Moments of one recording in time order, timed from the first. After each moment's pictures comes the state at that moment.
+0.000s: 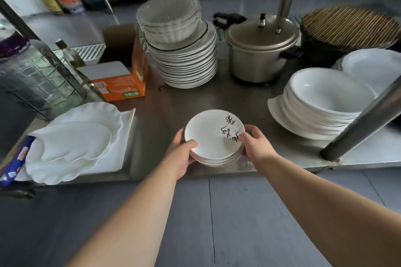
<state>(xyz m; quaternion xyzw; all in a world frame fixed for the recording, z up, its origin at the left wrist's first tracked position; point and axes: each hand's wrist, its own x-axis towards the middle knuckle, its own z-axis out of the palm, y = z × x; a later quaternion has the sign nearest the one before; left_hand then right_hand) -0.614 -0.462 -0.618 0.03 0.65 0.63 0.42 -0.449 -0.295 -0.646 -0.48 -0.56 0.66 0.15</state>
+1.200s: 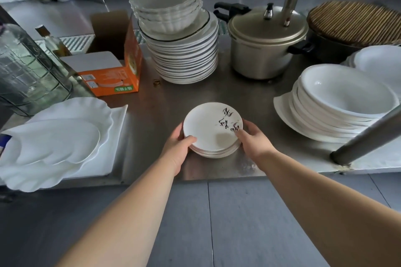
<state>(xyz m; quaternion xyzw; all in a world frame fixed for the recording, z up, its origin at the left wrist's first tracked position) -0.649 -0.450 -0.648 0.10 0.71 0.58 0.38 -0.476 -0.287 -0.648 -0.47 -0.63 0.60 0.13</state>
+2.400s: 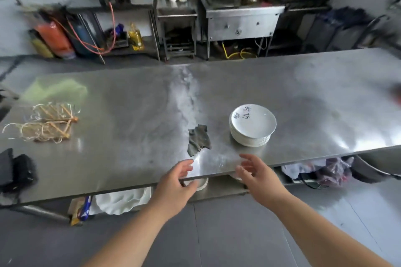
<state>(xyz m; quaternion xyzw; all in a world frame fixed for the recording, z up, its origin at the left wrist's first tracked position) -0.489 -0.614 0.081 0.35 0.77 0.41 0.34 -0.274 -0.438 0.077 -0.46 -0.74 0.48 0.14</state>
